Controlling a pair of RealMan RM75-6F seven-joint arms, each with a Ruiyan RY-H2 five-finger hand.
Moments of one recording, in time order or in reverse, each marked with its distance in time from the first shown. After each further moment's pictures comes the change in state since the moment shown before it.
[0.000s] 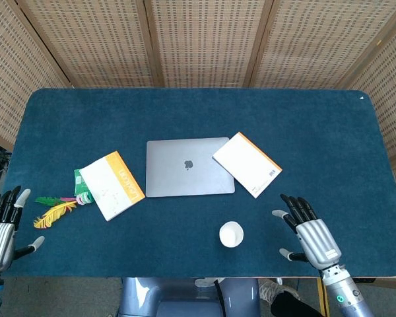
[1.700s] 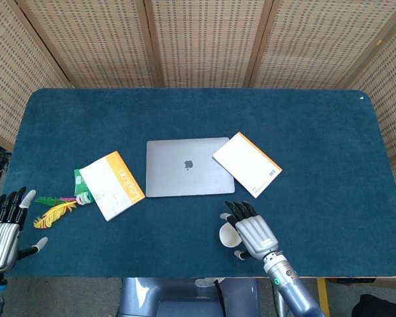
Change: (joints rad) left arm -0.008 -0.006 0.008 0.005 0.007 -0.014 -0.001; right arm 0.240 -0.261 0.085 -0.175 0.519 -0.221 -0.578
